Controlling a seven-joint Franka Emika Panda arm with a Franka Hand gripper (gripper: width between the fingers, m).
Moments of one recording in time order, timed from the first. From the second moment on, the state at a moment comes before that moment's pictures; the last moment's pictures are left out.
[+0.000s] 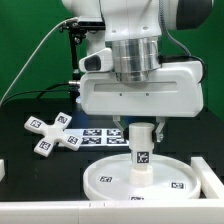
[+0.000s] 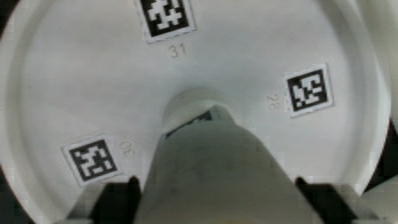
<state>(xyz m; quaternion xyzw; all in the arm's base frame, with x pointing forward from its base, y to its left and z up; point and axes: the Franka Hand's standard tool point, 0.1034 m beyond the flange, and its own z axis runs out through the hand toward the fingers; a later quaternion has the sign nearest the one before) 0.561 0.038 0.080 -0.94 0.32 0.00 0.05</state>
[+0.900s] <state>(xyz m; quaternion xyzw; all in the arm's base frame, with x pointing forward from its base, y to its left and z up) 0.563 0.038 0.079 -0.87 0.49 0.00 0.07</state>
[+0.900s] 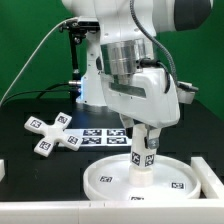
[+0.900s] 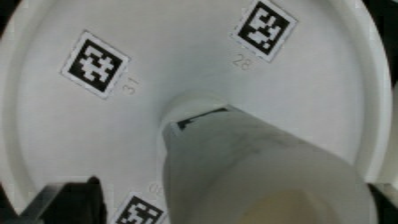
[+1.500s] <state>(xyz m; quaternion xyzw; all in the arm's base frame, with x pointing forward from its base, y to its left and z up) 0.561 0.041 0.078 -0.99 0.16 -0.01 0.04</state>
